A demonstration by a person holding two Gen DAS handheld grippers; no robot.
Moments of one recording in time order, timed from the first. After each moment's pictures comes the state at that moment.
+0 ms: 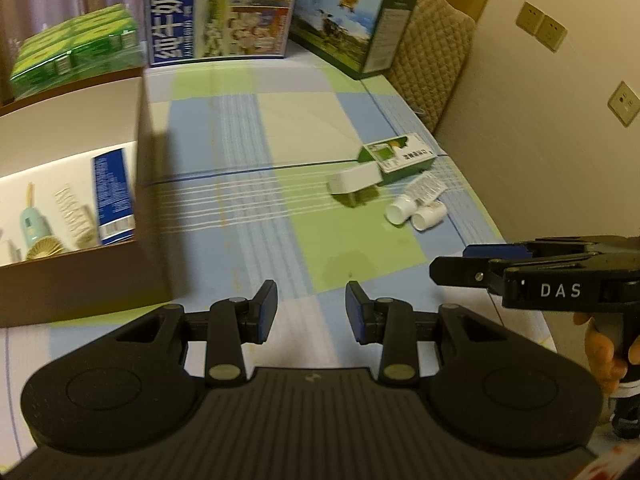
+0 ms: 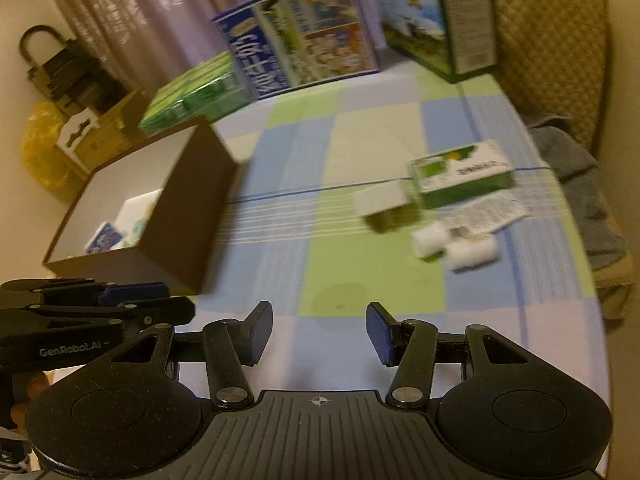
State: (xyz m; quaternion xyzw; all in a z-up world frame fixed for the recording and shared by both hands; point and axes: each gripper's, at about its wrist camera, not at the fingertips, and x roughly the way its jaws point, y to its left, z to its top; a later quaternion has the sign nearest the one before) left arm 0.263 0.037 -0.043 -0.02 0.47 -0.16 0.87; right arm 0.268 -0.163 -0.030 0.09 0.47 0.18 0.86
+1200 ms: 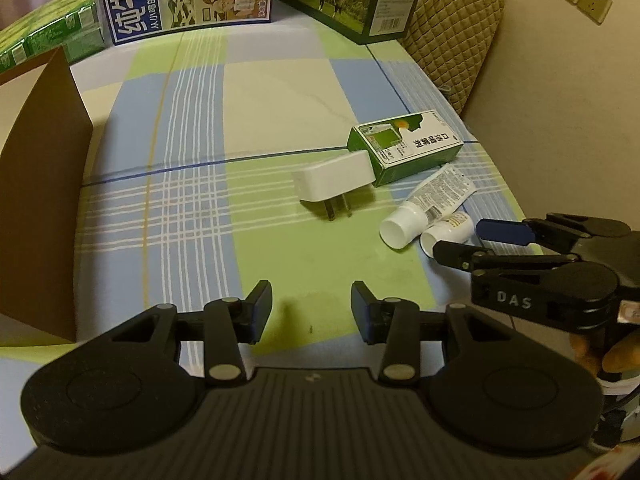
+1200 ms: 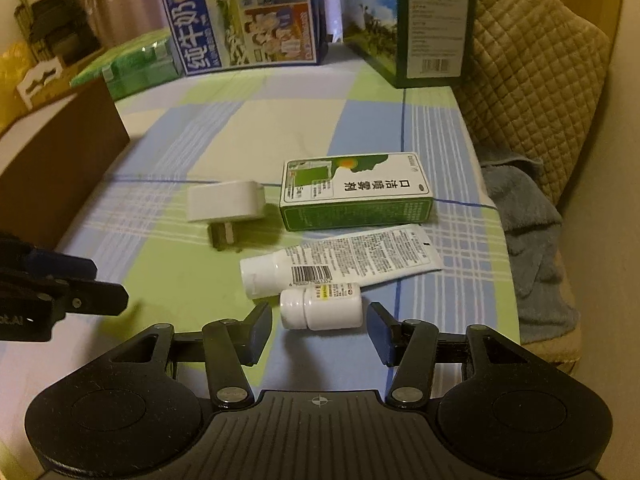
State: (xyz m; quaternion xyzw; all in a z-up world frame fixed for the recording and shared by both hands) left arm 0.334 -0.053 -0.114 0.00 0.50 -0.11 0.86; right arm 0.348 -0.222 -0.122 -0.04 0.45 0.16 0.88
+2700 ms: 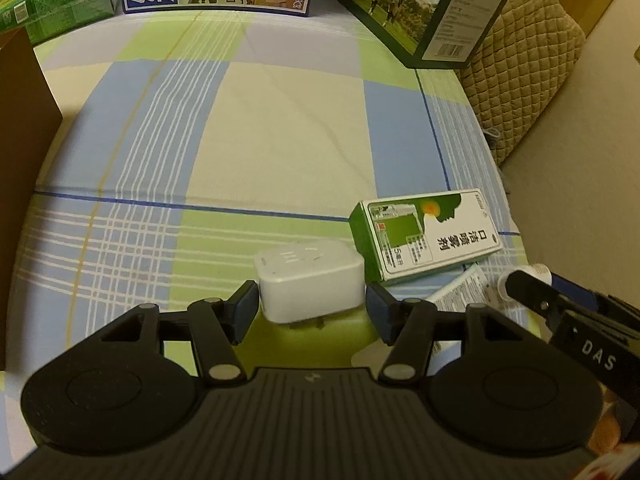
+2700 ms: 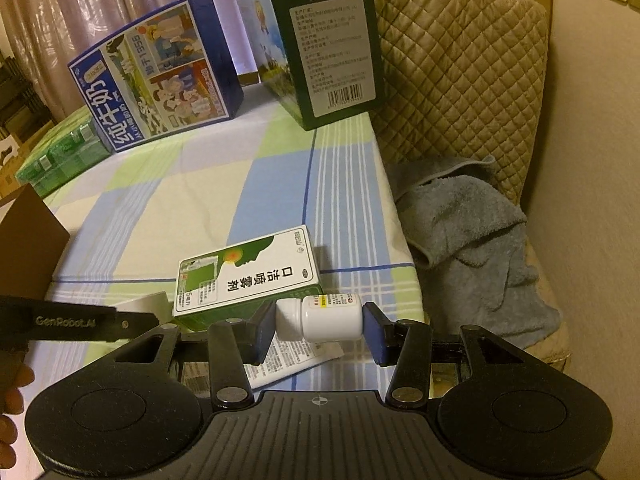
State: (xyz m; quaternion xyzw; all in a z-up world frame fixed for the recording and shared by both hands) left arm 0.430 -0.096 -0.139 -0.09 0.53 -0.03 0.85; right arm 0.411 -0.291 -0.098 0.05 0.43 0.10 0.90
